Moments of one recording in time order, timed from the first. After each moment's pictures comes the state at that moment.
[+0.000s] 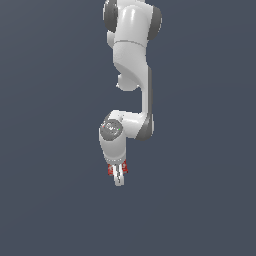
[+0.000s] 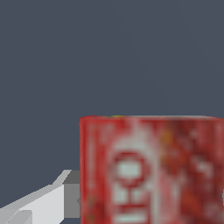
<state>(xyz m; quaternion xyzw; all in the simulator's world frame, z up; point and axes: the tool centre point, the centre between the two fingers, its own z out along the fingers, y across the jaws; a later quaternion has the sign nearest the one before) 0.063 -0.050 0.015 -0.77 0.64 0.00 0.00</state>
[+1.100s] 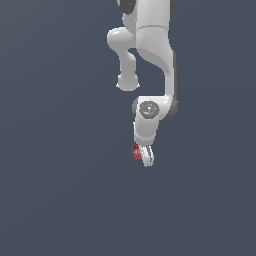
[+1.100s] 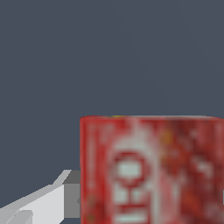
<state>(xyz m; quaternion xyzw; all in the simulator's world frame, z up) -0.012 0.069 0.027 -0.77 0.64 0.00 0.00</state>
